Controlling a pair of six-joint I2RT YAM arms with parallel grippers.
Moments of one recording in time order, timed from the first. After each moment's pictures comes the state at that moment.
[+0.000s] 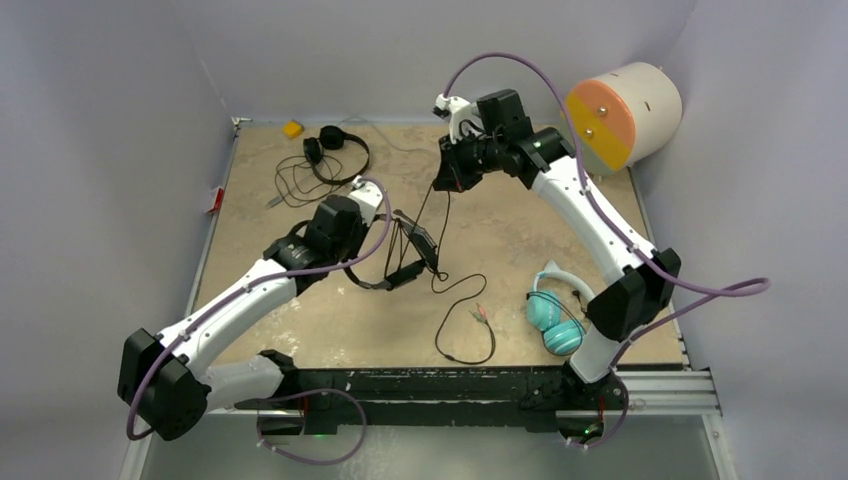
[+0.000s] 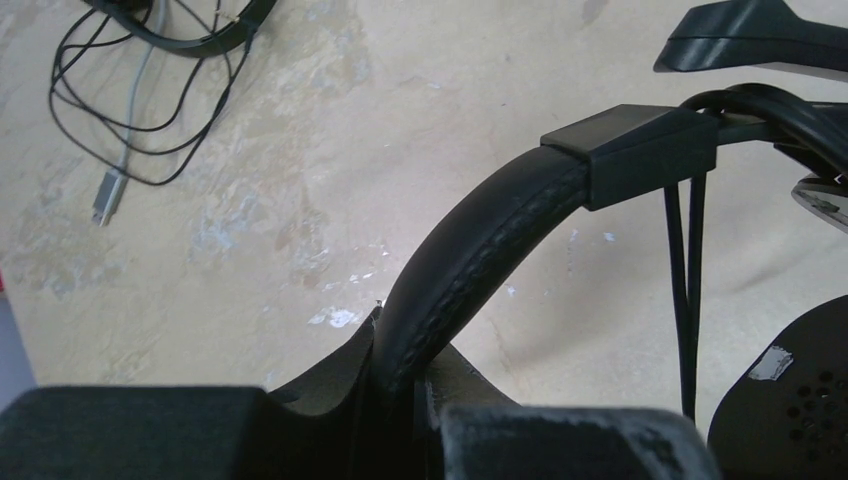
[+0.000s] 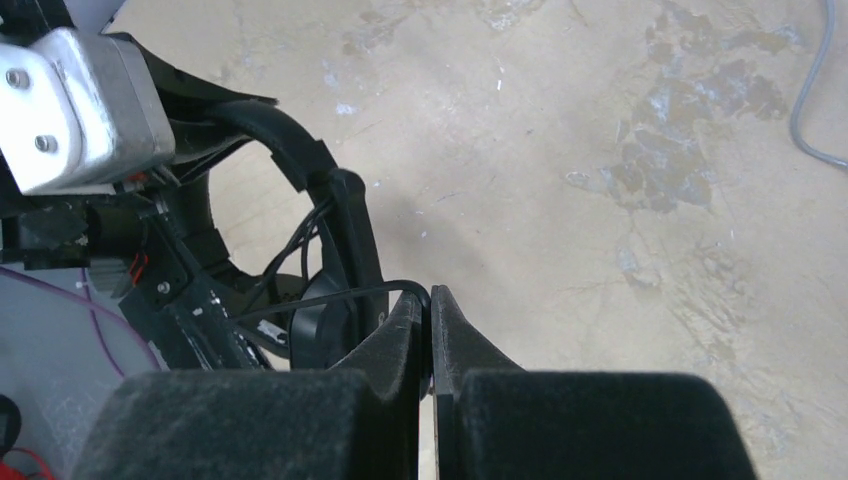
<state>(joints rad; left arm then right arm) -0.60 1.15 0.90 -0.44 -0.29 0.06 0.52 1.69 1.81 -0.83 -0.45 0.01</state>
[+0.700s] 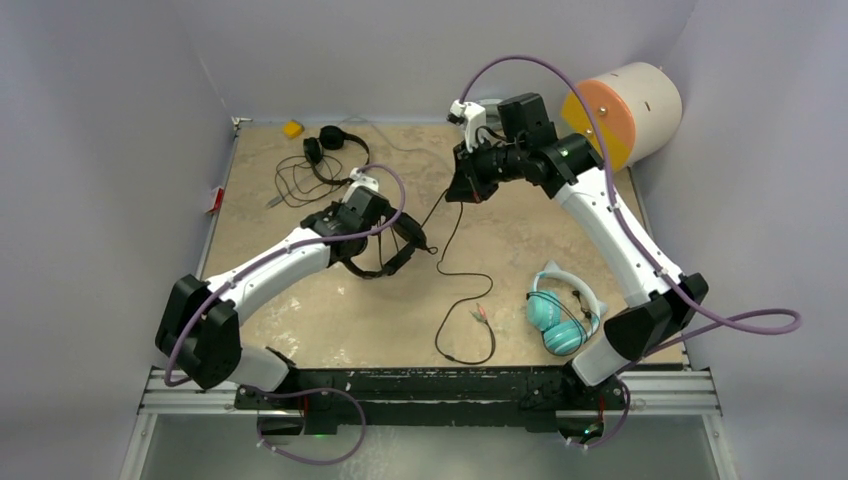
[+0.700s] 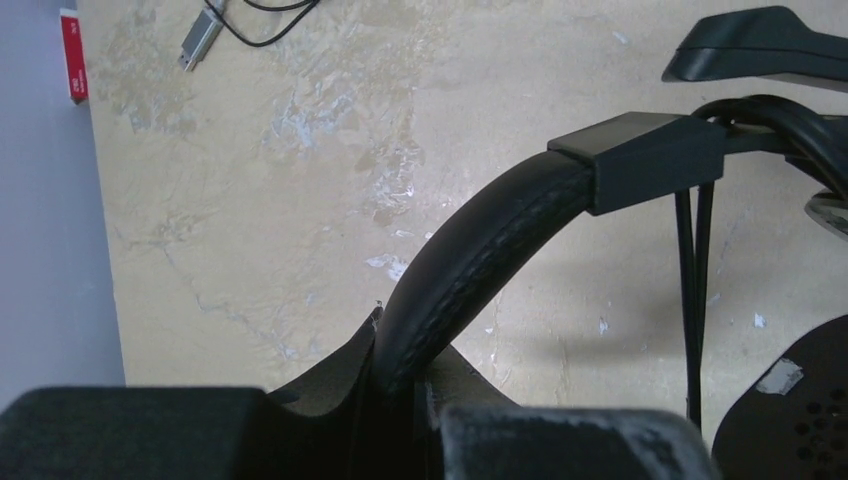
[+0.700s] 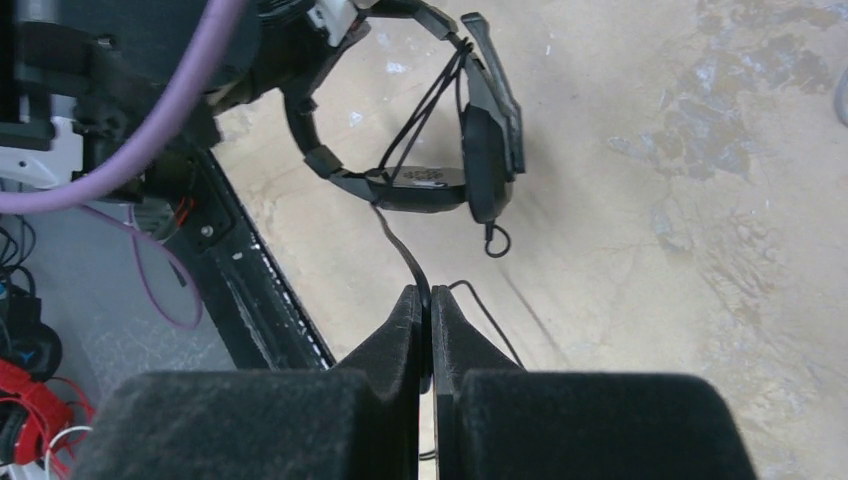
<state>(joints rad) -0.62 1.44 1.04 -0.60 -0.65 -0.23 0.51 1.58 1.80 -0.96 -0.55 -0.04</state>
